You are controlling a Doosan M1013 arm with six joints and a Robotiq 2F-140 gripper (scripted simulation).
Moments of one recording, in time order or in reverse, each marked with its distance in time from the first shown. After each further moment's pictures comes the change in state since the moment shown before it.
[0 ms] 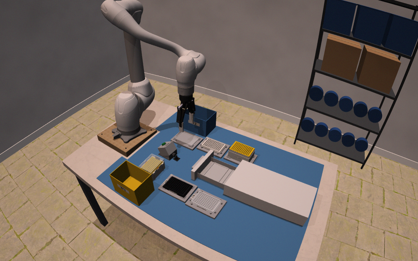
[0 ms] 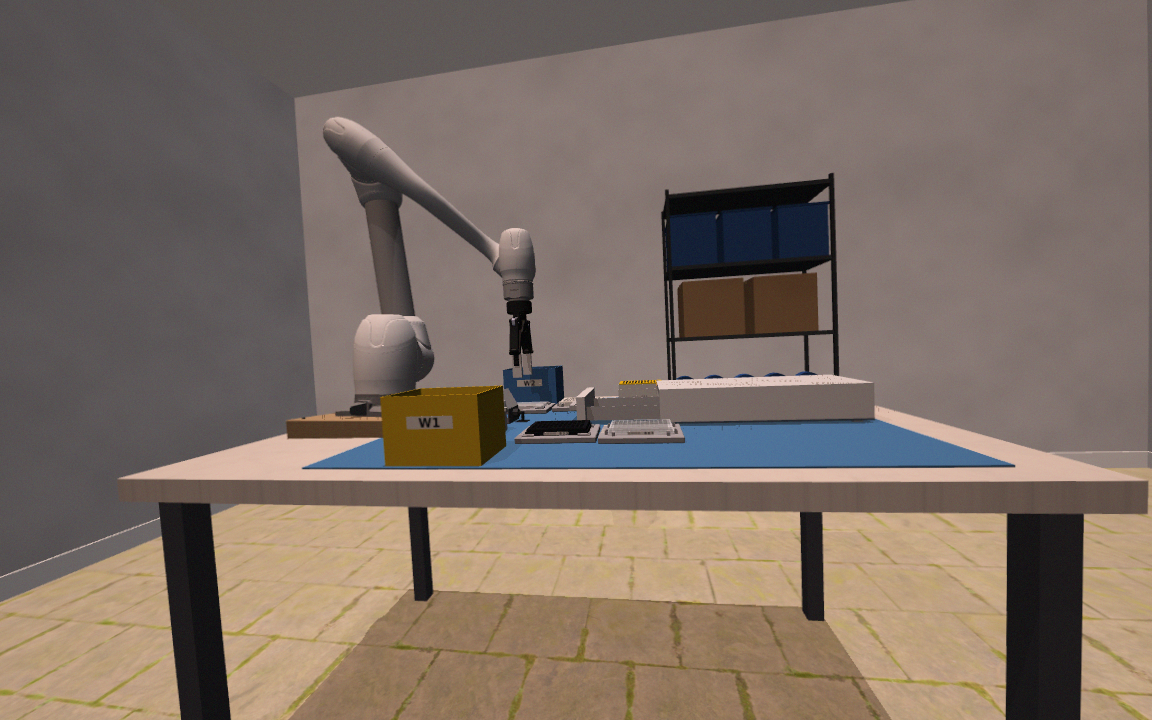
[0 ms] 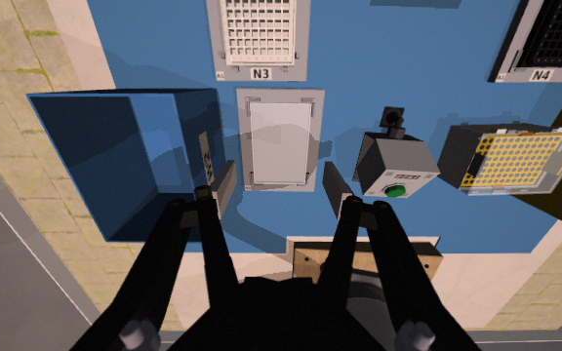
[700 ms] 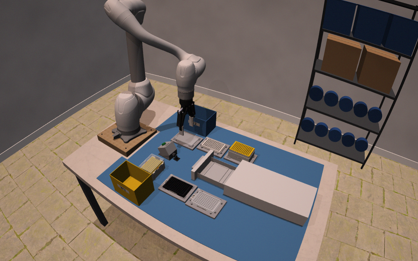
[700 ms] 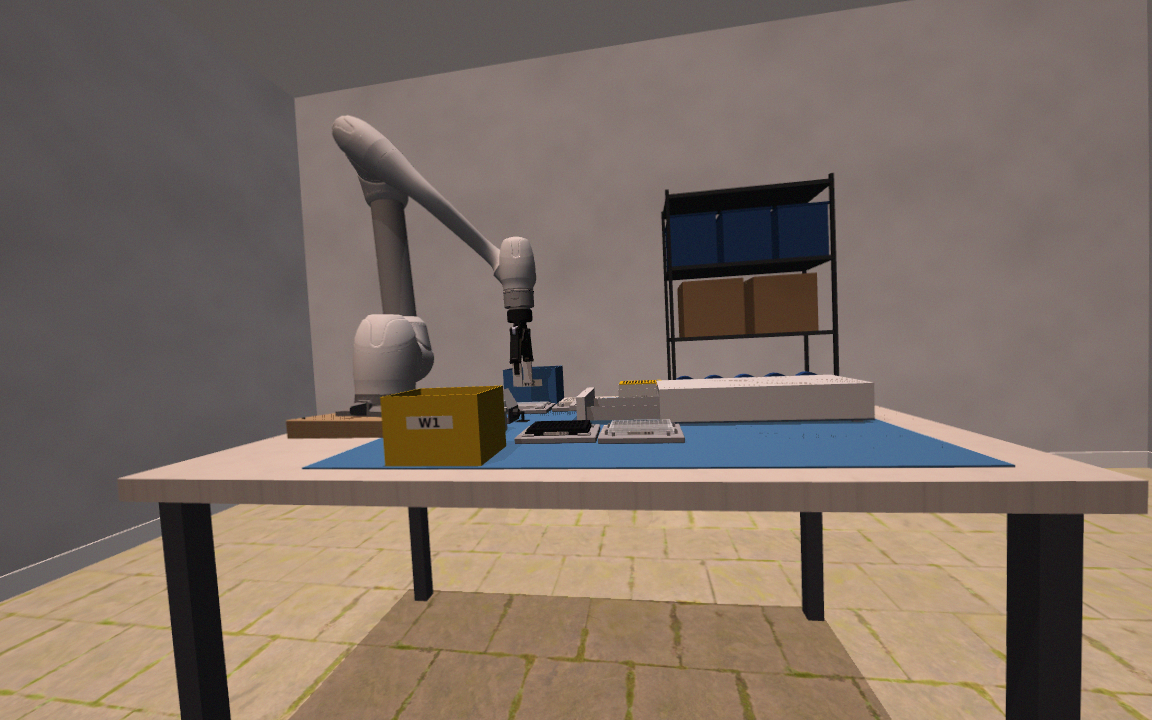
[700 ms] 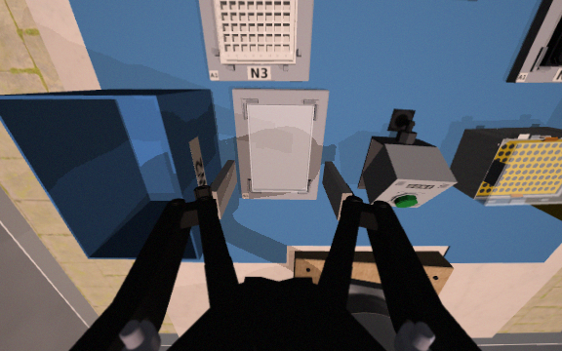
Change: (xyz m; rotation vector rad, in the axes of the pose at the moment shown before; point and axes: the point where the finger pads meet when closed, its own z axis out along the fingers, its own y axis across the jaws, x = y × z) arm 0.000 0.000 0.025 0.000 0.000 0.000
